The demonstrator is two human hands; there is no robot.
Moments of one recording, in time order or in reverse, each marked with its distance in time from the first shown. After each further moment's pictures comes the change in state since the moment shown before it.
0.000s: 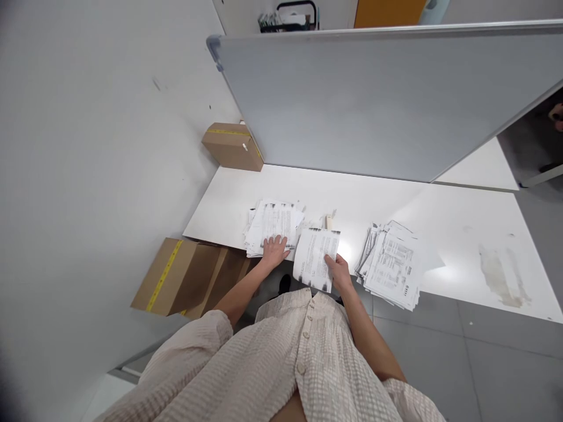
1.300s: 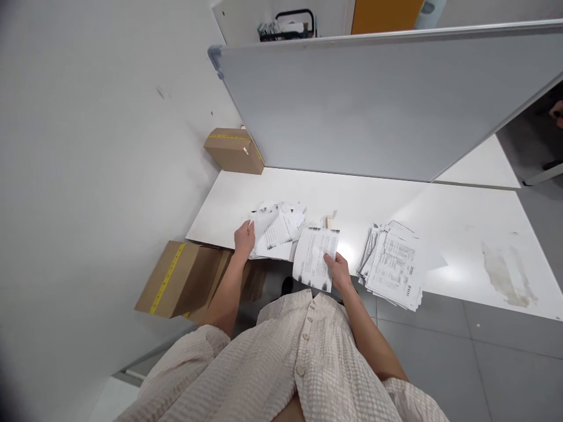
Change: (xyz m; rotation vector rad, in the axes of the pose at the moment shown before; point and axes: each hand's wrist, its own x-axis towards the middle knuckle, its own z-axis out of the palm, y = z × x) left_hand 0.013 -0.074 -0.071 -0.585 0.461 -0.298; right_hand -0.003 -0.009 0.007 0.013 -0.018 -0.020
